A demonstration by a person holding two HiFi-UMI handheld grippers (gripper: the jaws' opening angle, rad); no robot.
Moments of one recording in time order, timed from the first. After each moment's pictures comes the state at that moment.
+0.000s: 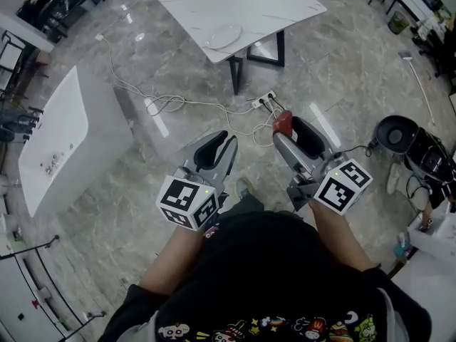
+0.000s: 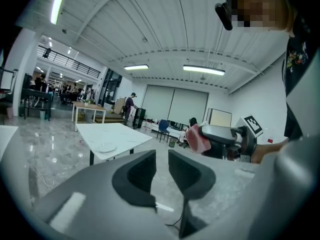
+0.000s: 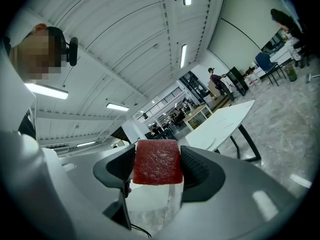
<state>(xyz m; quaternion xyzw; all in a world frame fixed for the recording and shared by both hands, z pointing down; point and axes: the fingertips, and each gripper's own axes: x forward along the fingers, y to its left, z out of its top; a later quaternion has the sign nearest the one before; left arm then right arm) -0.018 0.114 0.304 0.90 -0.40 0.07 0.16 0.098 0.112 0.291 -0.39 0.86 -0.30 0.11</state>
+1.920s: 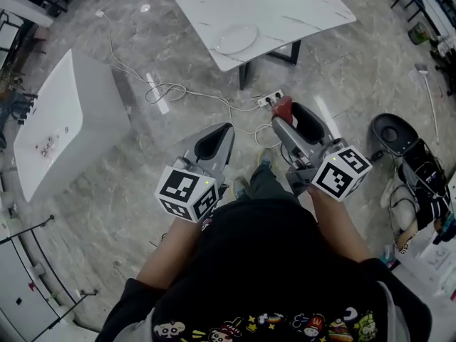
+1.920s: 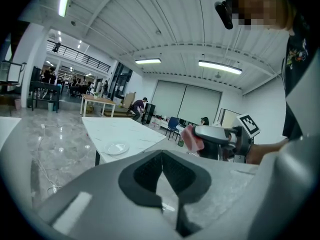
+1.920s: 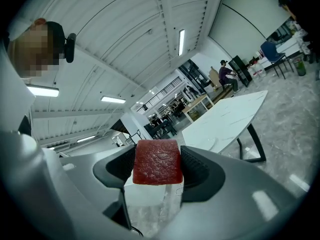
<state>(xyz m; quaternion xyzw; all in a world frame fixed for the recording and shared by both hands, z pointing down) -0.037 -0.050 0.344 0.87 -0.43 0.08 0.21 0.075 -0.076 0.336 -0.37 0.86 -0.33 0.06</state>
